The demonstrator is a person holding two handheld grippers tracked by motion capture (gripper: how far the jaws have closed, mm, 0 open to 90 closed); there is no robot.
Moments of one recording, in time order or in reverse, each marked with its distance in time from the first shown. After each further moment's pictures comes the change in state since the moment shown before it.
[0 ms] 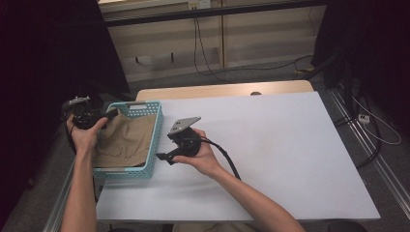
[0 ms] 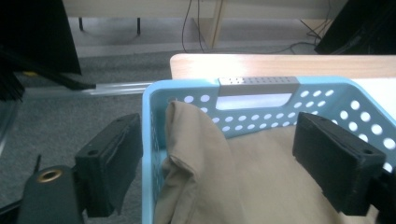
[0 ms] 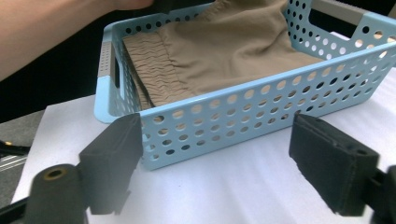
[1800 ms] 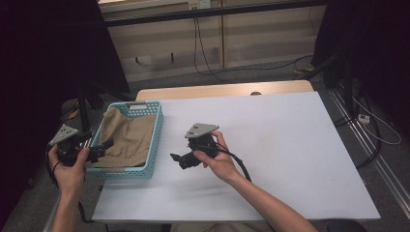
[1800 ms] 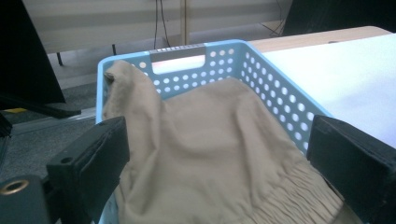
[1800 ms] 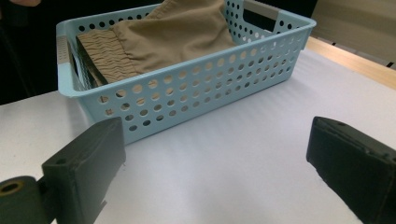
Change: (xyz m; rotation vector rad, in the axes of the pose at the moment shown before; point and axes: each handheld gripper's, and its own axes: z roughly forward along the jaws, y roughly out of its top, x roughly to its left) left arm -0.054 -0.060 -0.106 -0.090 -0.085 0.135; right arm 0.009 -0.023 -0.042 -0.039 -0.214 0.026
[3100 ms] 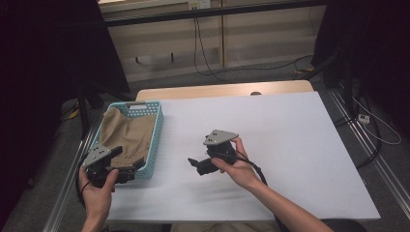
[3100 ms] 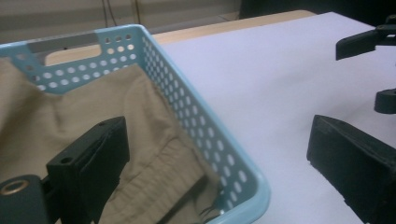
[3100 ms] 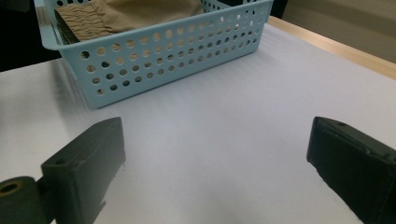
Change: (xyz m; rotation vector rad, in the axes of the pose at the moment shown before) left arm -0.100 -0.019 0.001 0.012 -0.143 0.061; right arm -0.009 -0.030 -0.041 0.026 -0.082 0.003
